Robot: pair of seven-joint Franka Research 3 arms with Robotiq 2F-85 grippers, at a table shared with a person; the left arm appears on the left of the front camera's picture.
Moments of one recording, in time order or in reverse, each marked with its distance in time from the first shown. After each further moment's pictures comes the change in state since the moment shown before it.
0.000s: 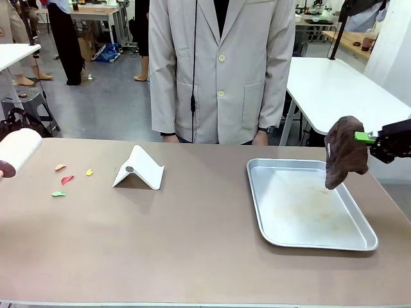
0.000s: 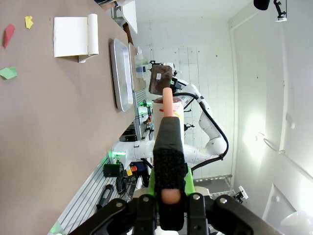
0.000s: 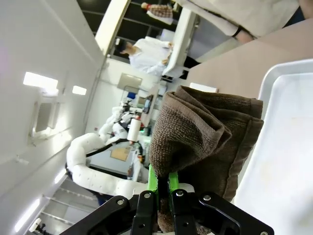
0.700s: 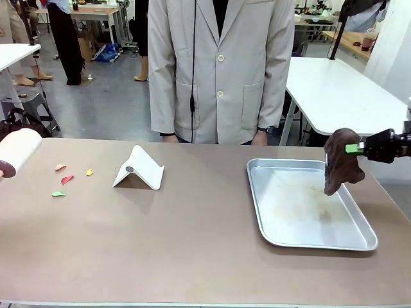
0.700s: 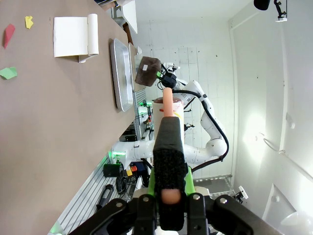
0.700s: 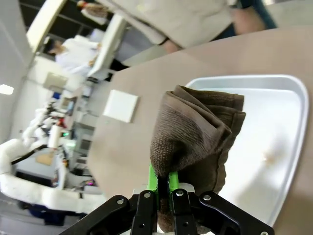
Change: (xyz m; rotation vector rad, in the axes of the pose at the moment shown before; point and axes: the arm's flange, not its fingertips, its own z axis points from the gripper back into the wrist) left arm 0.000 0.000 0.000 0.000 0.000 0.000; right arm 0.024 -0.024 -0.006 -0.414 0.000 0.140
